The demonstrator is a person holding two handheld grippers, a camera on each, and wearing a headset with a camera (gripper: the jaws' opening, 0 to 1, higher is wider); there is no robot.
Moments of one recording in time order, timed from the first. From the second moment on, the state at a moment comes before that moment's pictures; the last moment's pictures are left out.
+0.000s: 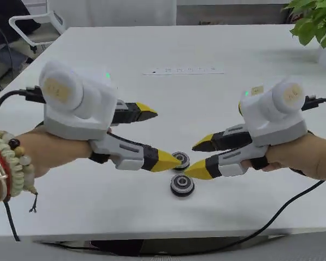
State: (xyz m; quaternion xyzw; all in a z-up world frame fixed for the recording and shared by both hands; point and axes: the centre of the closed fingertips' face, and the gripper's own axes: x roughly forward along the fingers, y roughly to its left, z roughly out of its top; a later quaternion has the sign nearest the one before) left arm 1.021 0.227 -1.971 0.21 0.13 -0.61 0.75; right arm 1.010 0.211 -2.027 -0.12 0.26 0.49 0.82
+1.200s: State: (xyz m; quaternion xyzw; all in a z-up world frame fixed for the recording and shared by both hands) left arm 1.004 0.213 -2.056 0.20 0.19 -0.63 0.73; right arm 0.990 0.210 -2.075 -0.14 0.34 0.50 0.78
